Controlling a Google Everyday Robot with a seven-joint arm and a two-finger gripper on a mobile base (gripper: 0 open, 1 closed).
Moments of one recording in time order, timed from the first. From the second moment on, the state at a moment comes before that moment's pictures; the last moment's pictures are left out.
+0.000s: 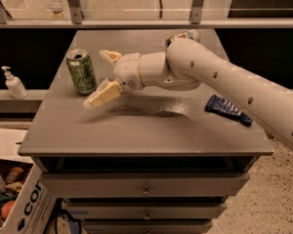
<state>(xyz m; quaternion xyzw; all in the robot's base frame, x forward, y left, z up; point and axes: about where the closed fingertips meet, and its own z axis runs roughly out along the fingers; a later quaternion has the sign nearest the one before) 0.608 0.137 0.869 -0.57 0.54 0.34 0.51</state>
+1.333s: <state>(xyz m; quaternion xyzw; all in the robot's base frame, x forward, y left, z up) 0.621 0.187 0.855 -0.51 0.58 0.41 0.48</state>
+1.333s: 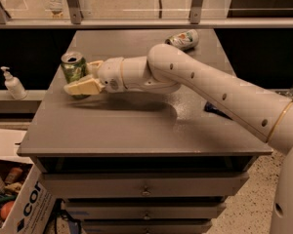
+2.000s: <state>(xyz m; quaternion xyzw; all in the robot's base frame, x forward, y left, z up) 0.622 0.153 0.882 -0.49 0.58 0.41 0.50</state>
